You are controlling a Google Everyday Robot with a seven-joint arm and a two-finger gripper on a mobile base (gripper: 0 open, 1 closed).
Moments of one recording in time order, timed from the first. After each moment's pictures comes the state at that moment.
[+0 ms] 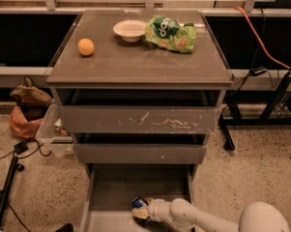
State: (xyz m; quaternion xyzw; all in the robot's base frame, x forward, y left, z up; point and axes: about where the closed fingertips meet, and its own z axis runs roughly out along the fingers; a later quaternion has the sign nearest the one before) arm 0.520 0.006 0.135 -0.30 0.84 0.32 0.32
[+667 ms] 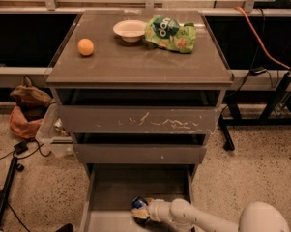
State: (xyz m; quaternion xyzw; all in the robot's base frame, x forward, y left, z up) arm 0.520 0.006 0.135 -0.30 0.84 0.32 0.32
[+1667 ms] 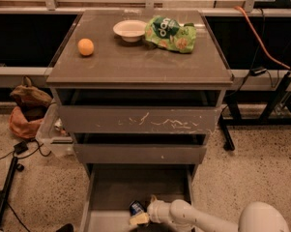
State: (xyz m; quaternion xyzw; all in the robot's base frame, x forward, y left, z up) arm 0.520 0.007 0.135 -0.30 0.84 0.32 0.32
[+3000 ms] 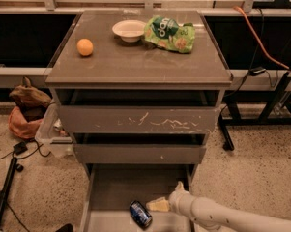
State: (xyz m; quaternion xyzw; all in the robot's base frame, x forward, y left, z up) arm 0.534 -0.098 0.281 -0.24 0.87 0.20 0.38
